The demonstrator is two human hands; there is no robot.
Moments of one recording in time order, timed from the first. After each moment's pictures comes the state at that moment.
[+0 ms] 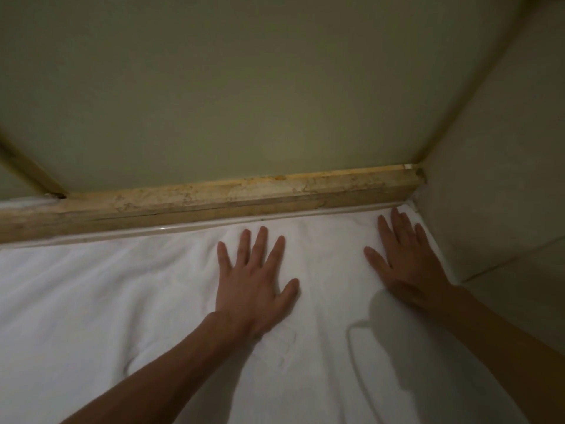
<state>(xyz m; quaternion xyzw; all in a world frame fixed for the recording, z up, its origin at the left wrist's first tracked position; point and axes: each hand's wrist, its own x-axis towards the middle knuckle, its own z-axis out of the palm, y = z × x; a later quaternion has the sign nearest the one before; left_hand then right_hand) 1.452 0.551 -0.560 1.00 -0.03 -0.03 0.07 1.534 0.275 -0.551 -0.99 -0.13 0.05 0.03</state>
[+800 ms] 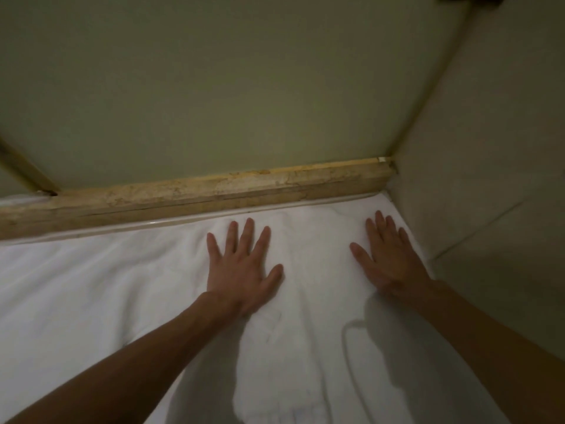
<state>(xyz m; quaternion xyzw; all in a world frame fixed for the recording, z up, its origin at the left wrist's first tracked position) 1.453 0.551 -0.556 1.00 -0.04 -0.06 0.06 1.508 0.274 -0.537 -0.99 -0.08 0.11 0.03</state>
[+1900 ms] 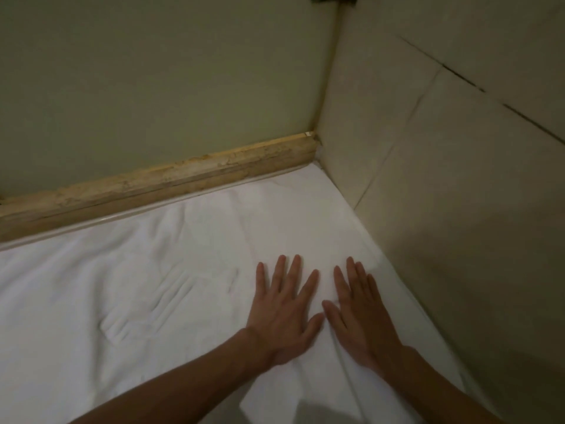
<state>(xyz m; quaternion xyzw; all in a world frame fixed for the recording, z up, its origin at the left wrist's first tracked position) 1.329 0.431 -0.545 0.95 -0.27 -0.08 0.08 1.300 0.256 -0.539 -0.99 -0.05 0.07 0.07</state>
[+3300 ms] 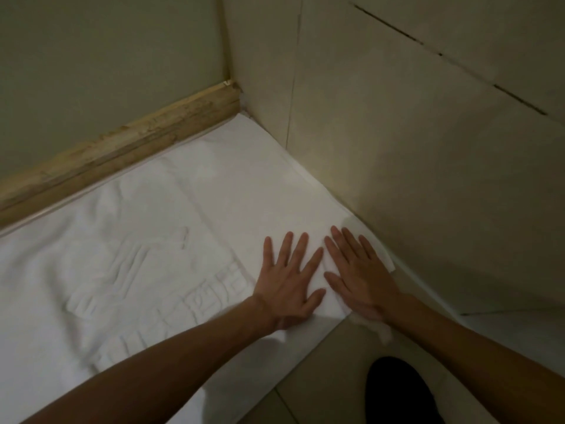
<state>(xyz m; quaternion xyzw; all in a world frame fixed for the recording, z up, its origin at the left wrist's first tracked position) 1.259 0.378 -0.544 0.90 -0.43 -0.11 0.02 1.197 0.196 -0.532 -0.99 -0.02 0.12 0.02</state>
